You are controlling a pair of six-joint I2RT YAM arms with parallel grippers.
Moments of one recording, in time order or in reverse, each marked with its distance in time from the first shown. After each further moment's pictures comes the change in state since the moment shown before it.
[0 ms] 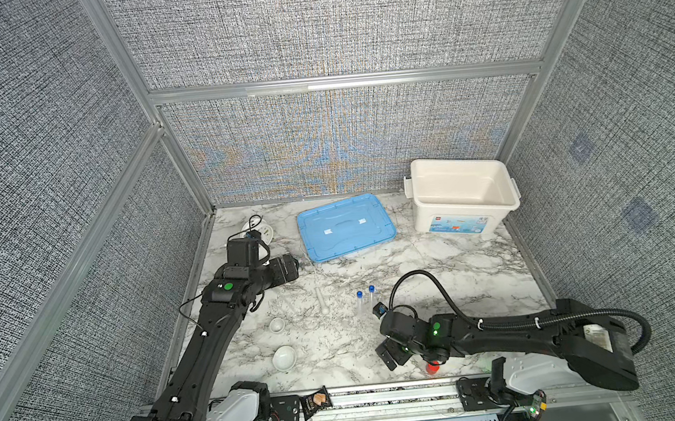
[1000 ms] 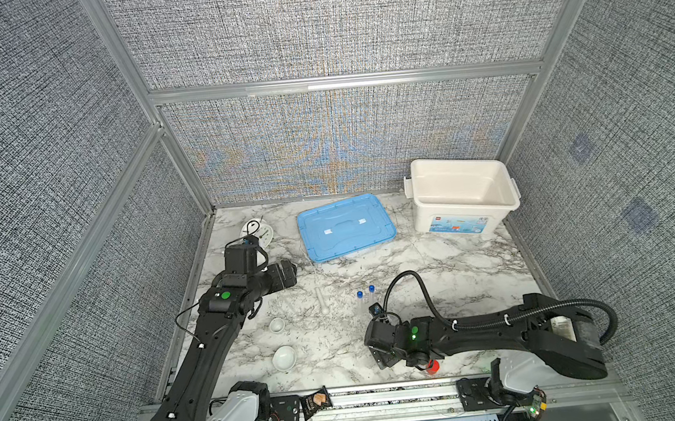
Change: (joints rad) left arm 0.000 -0.068 -0.039 -0.026 -0.024 0.008; right arm 0.077 0.174 0.135 -0.120 0.140 0.246
